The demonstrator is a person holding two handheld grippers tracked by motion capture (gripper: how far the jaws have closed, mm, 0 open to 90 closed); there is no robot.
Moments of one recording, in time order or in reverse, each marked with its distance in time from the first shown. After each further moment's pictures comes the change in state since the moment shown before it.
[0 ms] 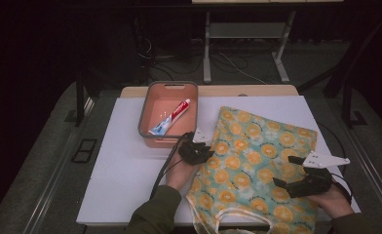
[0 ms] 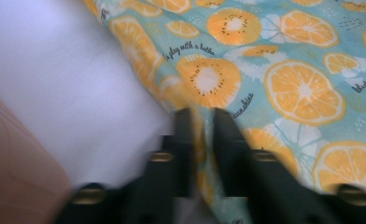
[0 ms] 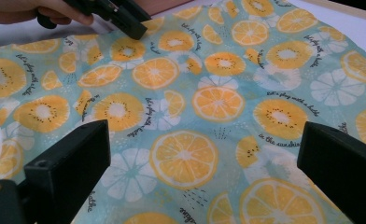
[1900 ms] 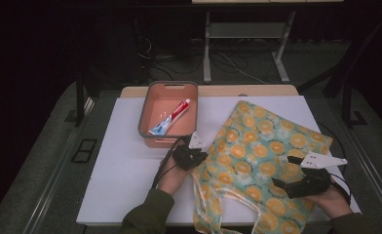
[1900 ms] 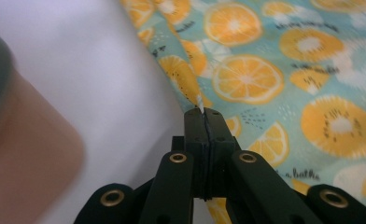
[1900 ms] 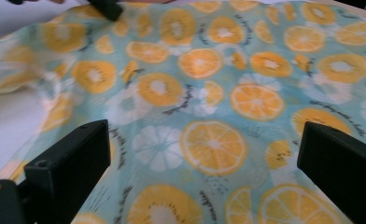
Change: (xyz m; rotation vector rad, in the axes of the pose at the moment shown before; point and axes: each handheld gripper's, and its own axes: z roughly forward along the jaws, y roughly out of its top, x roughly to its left) left arm -0.004 0.002 -0.020 0.031 0.029 0.066; right arm 0.002 0.000 0.003 0.019 -0.017 -0.021
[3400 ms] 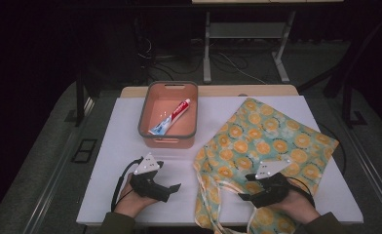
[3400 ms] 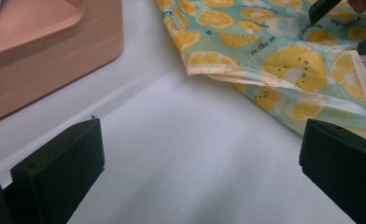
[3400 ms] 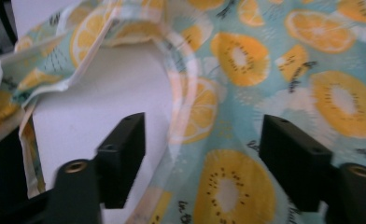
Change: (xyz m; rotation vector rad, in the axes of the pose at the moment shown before) left arm -0.001 -0.101 -0.097 -0.147 -0.061 -0.138; right arm 0.068 0.022 0.068 0.220 0.243 -0.141
